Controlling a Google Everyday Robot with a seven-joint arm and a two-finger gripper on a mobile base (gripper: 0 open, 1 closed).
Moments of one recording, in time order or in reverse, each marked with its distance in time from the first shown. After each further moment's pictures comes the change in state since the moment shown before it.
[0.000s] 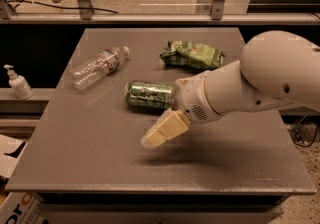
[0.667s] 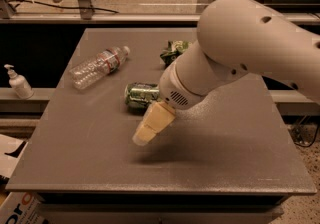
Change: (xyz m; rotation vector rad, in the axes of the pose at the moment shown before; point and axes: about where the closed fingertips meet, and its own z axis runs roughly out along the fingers) arm -0.020 0.002 0.008 0.000 0.231 -0.085
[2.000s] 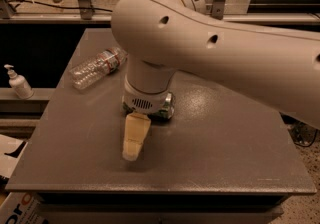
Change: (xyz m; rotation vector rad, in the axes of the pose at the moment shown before) arm -0.008 0.028 0.027 -0.031 0.351 -0.187
